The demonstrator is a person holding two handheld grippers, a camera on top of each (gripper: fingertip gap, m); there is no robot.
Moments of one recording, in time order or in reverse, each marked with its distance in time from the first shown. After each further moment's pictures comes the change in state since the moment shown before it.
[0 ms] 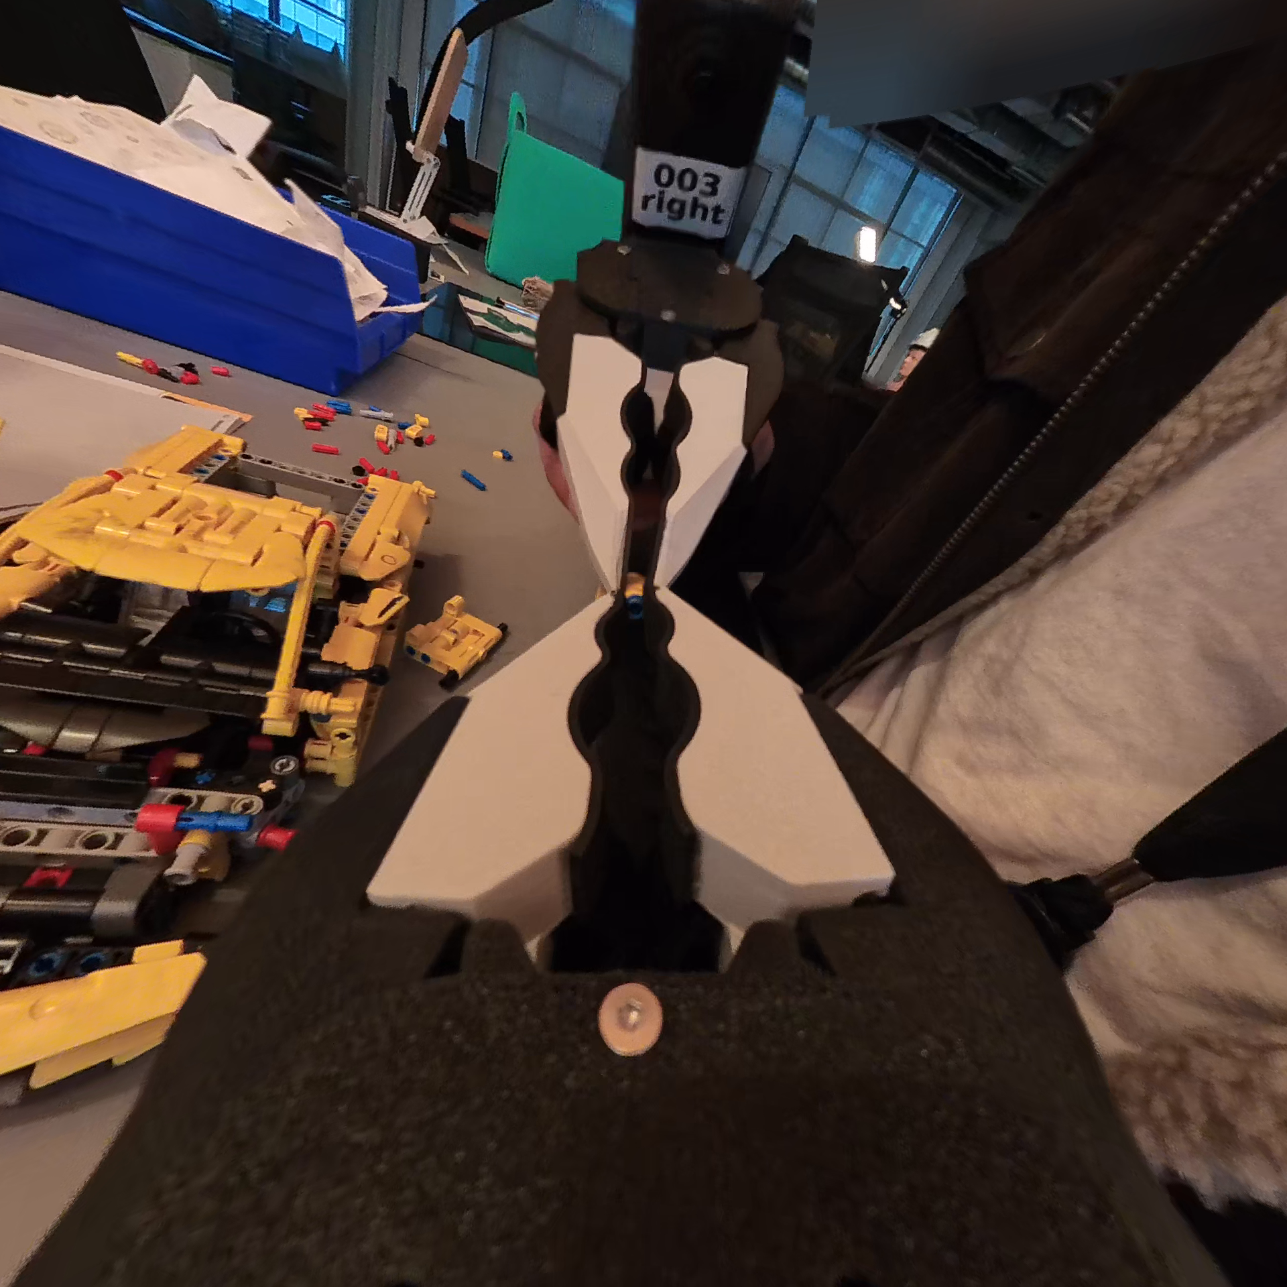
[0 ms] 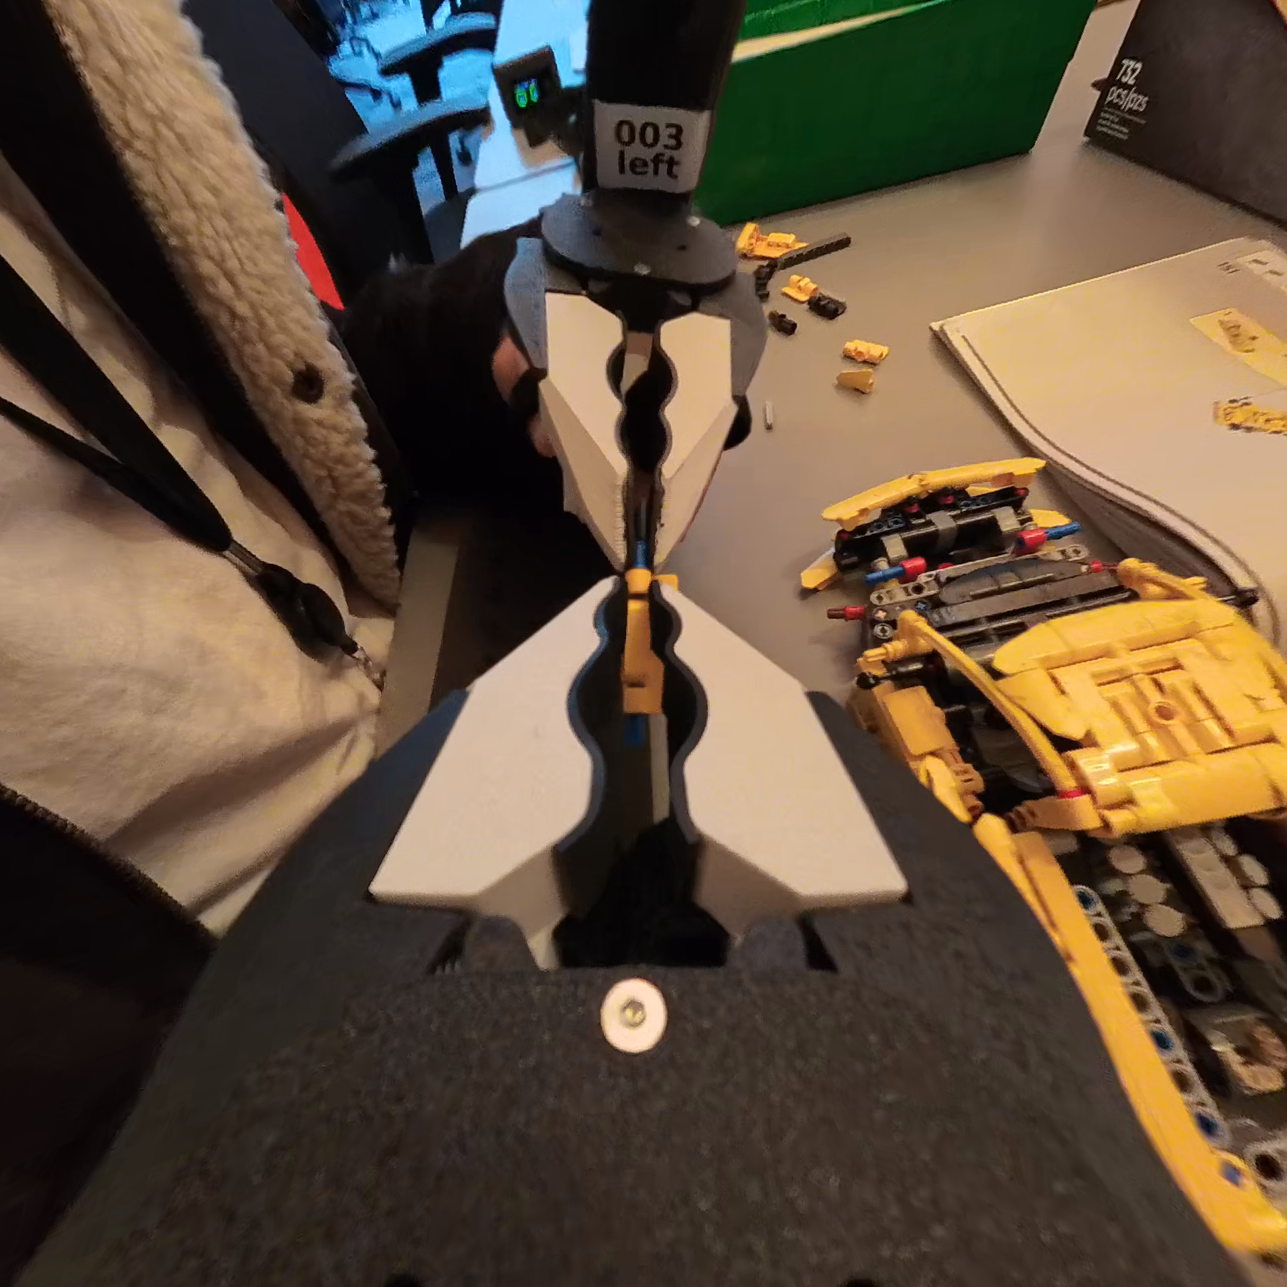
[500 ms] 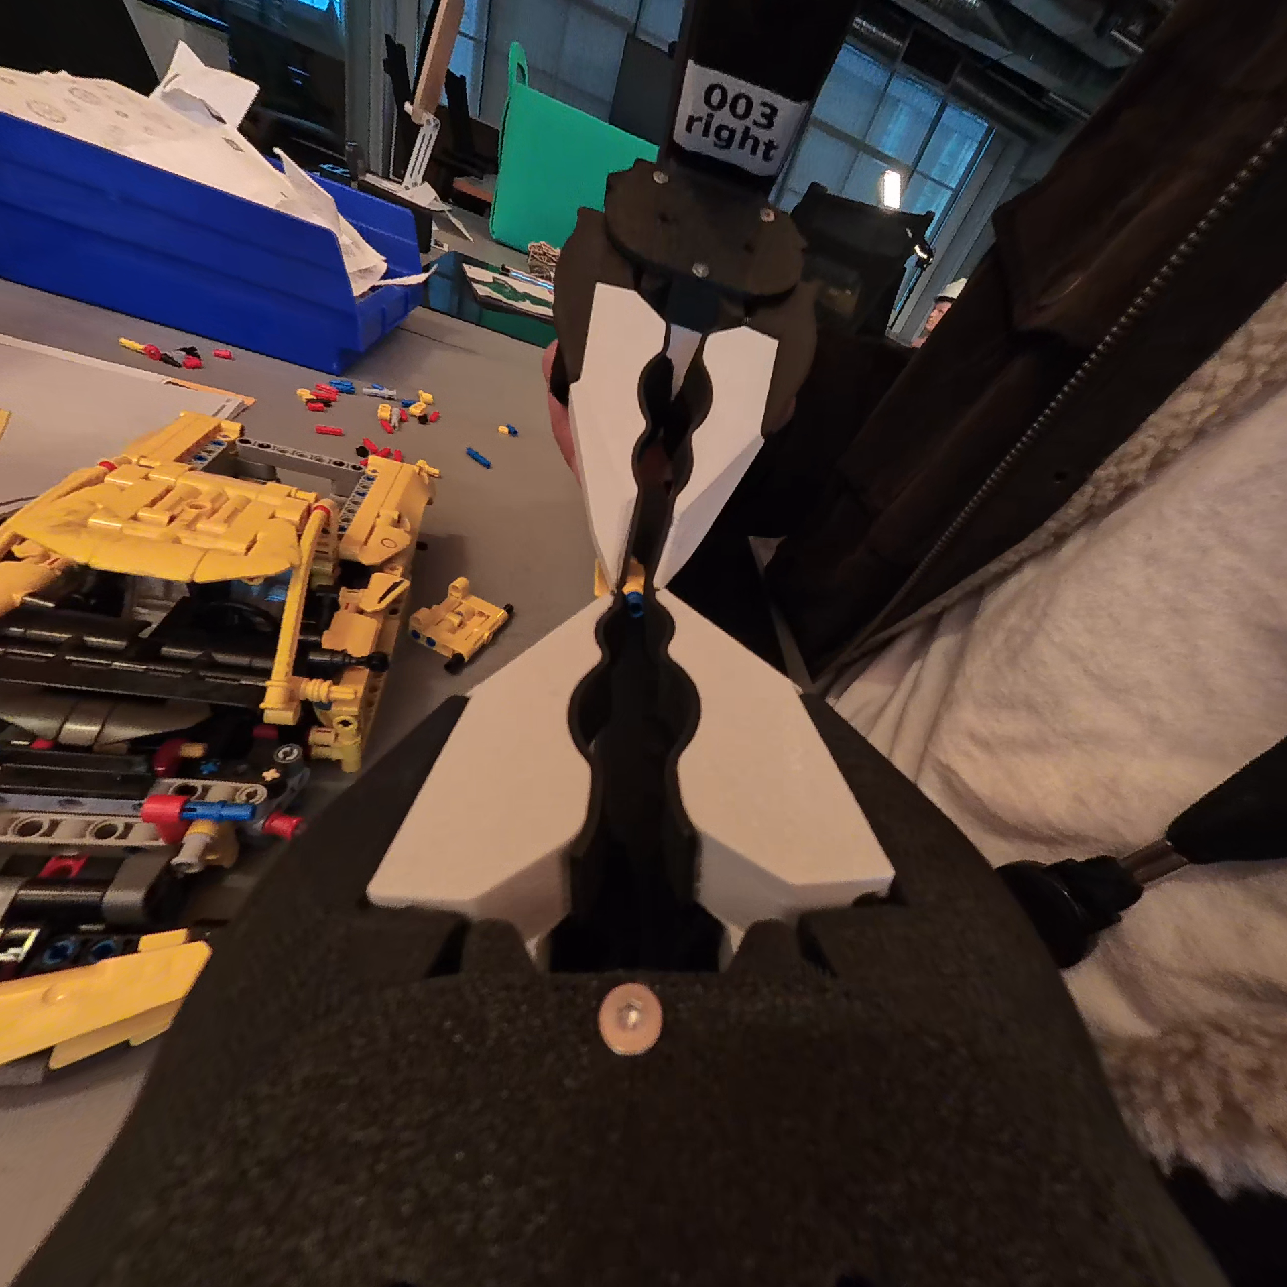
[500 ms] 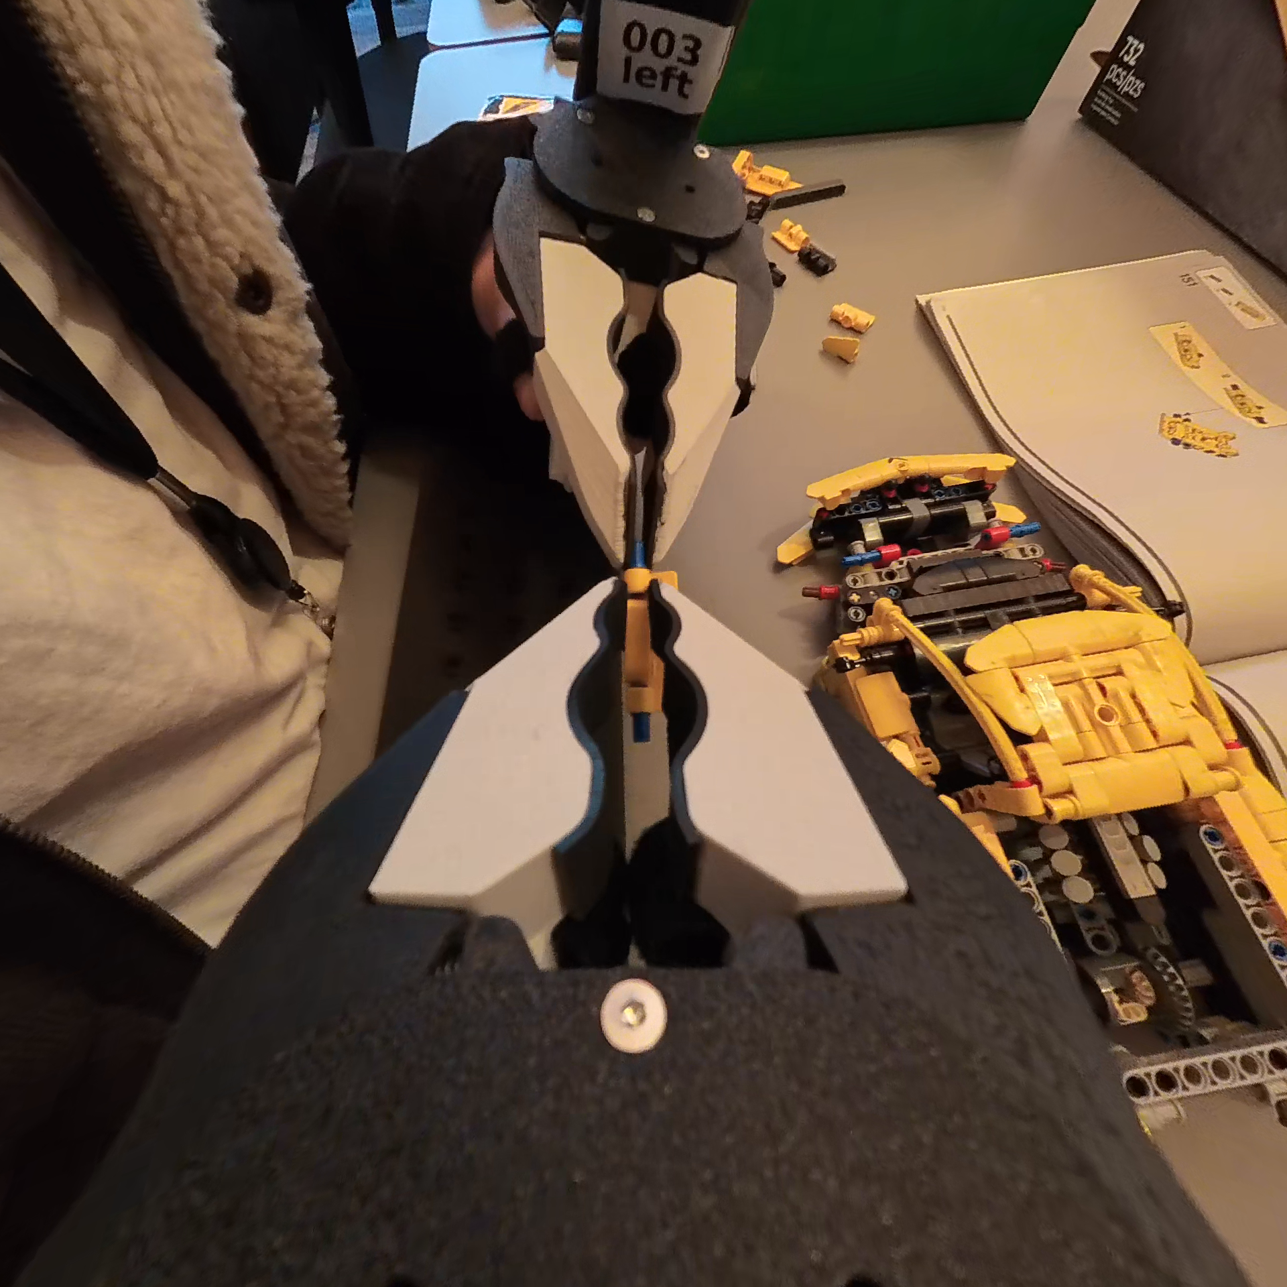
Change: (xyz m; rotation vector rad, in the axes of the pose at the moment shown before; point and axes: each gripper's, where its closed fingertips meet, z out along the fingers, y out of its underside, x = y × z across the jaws) left arm 0.001 0.008 0.002 -0.051 -0.024 0.038; right arm -0.001 0.007 0.000 -0.108 0.071 -0.117
